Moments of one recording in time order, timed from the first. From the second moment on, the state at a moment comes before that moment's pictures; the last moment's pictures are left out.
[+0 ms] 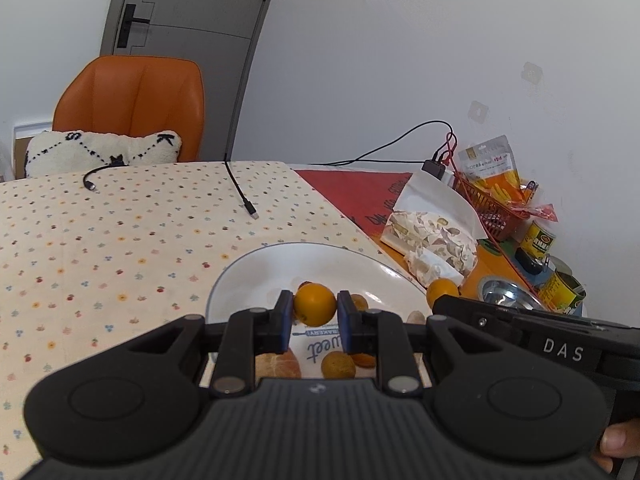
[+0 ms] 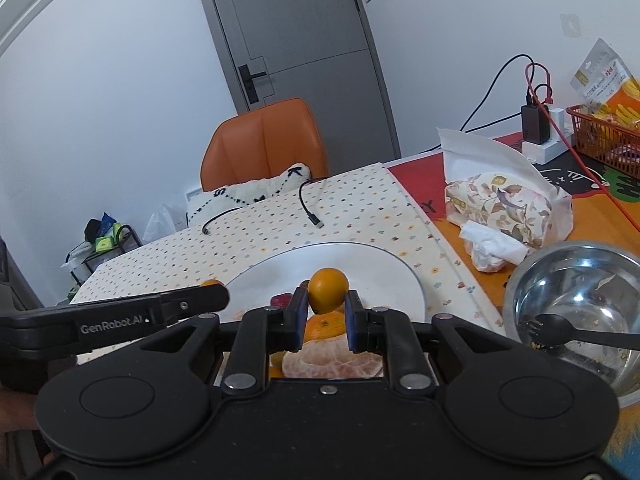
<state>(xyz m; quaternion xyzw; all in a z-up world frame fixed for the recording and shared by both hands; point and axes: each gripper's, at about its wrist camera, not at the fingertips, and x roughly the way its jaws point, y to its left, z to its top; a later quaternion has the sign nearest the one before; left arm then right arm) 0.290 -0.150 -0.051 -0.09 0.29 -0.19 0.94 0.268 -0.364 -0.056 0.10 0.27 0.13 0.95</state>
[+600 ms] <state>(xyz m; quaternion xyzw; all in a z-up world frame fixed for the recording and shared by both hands) 0.316 -0.151 -0.075 -0.09 0.32 -0.19 0.92 0.292 -0.350 -0.065 0.10 0.28 0.14 0.95</state>
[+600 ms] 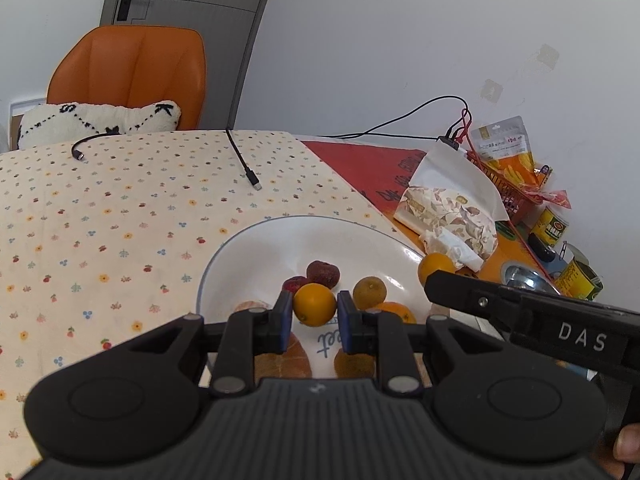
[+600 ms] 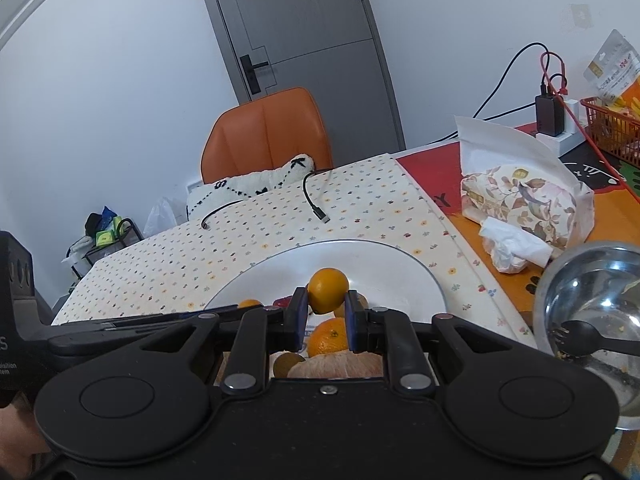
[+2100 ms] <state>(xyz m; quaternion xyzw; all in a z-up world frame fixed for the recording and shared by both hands) 0.254 -0.075 -0.021 -0.09 0.27 -0.09 0.95 0.267 -0.330 -0.044 0.13 0.26 0.17 0.94</state>
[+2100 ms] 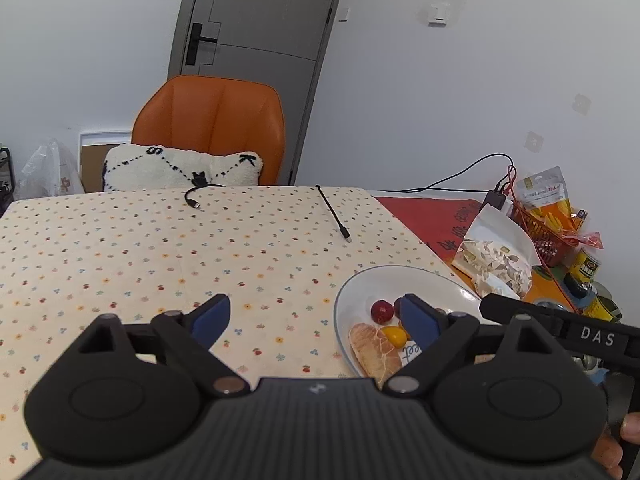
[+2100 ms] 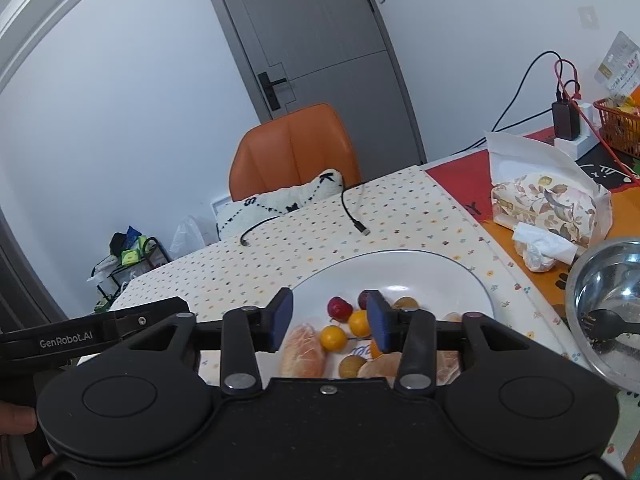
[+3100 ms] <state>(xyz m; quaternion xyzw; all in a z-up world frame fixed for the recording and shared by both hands) 0.160 -0.033 0.014 -0.08 0.23 -0.05 0.97 0.189 -0.290 -0.015 0.10 0.22 0.21 0.95</state>
